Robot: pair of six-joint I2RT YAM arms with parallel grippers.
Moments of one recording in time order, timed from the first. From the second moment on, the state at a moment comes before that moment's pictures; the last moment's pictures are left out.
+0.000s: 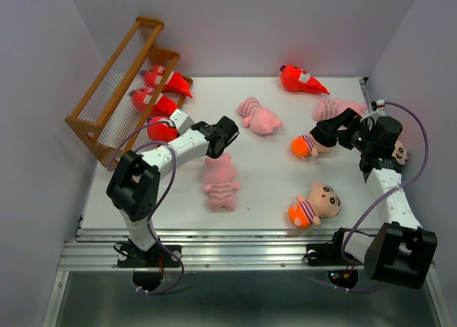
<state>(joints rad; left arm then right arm) -0.71 1.75 1.33 -0.95 -1.10 -1.68 -0.24 1.11 0.75 0.04 -0.60 0.58</state>
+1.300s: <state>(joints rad) -0.45 1.75 1.27 -0.66 -1.04 -1.35 -0.25 1.11 0.75 0.04 -0.62 0.60</state>
